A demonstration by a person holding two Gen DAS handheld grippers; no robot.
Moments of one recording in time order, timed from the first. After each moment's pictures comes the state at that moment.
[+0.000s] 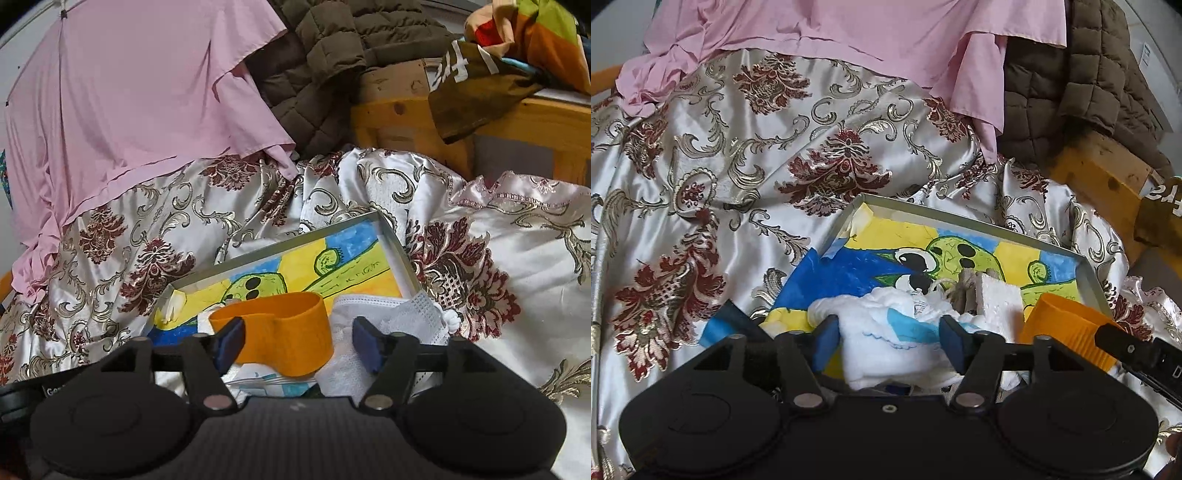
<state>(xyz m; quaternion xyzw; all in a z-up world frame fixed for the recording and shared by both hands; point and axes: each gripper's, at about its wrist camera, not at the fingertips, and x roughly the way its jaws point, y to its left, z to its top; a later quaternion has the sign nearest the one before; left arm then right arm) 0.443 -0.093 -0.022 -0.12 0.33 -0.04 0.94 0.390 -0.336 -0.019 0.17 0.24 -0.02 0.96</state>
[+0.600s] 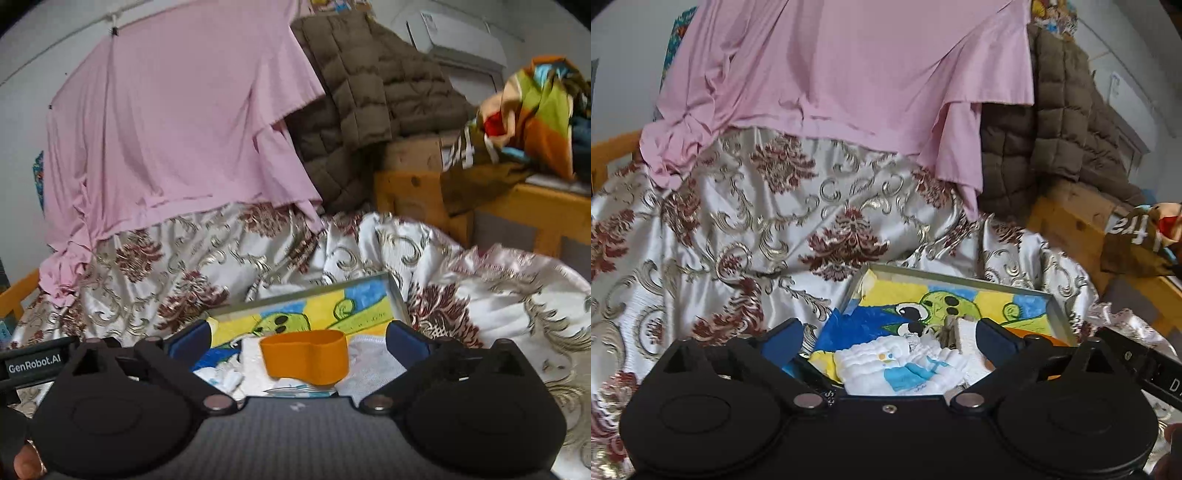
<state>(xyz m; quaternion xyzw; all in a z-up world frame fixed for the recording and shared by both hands) 0.359 -0.074 0.050 -0.09 0.24 -0.04 0.97 0.310 -0.311 0.040 0.12 0.16 -0.01 0.98</state>
